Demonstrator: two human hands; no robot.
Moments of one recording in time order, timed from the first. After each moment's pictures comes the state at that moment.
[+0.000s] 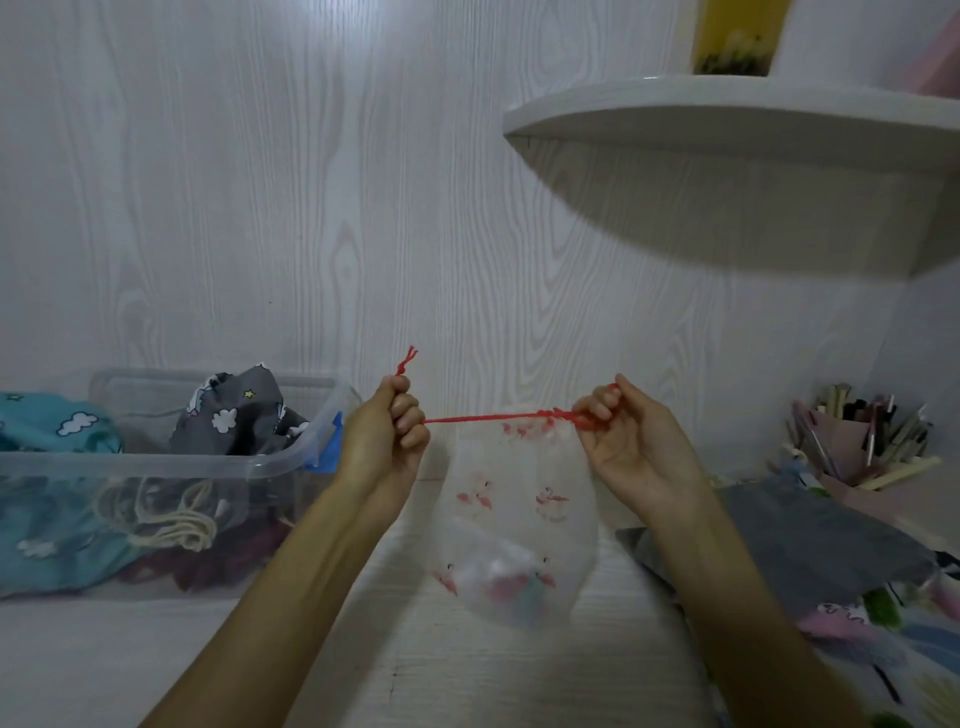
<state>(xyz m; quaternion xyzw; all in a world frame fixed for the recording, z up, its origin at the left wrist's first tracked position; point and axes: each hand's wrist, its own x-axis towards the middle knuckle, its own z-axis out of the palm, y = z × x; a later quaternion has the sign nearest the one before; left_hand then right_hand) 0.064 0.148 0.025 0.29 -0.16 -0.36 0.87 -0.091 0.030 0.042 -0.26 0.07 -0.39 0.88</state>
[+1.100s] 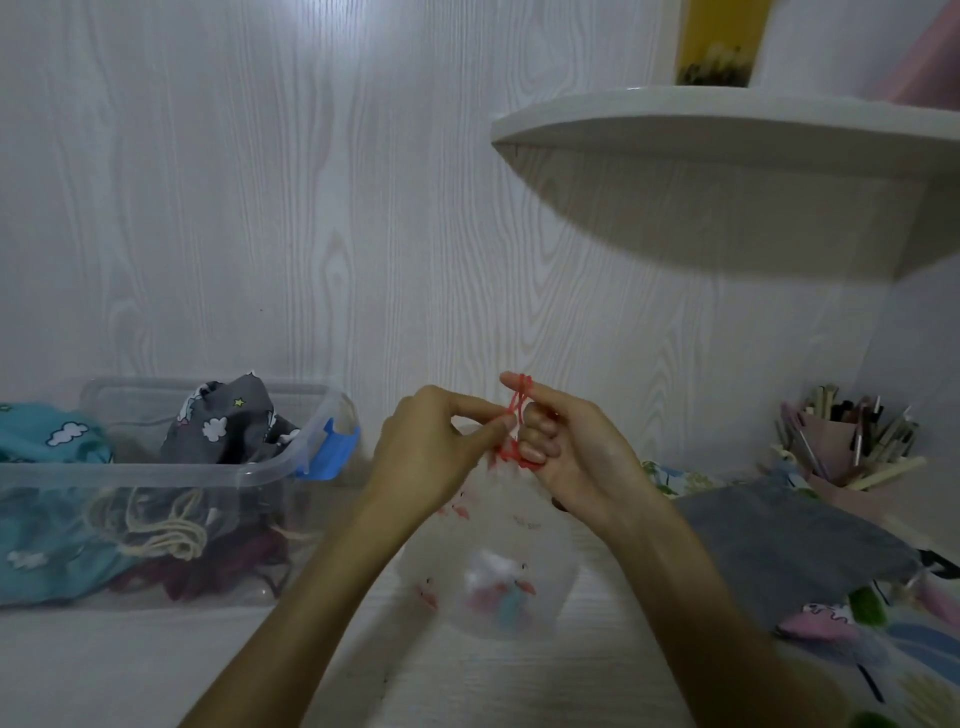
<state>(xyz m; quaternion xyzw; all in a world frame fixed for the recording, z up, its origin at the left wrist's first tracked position) 0.025 0.152 0.041 0.71 -0.50 0.01 0.50 -0.074 0.059 0.046 -0.52 0.16 -0.33 0.77</state>
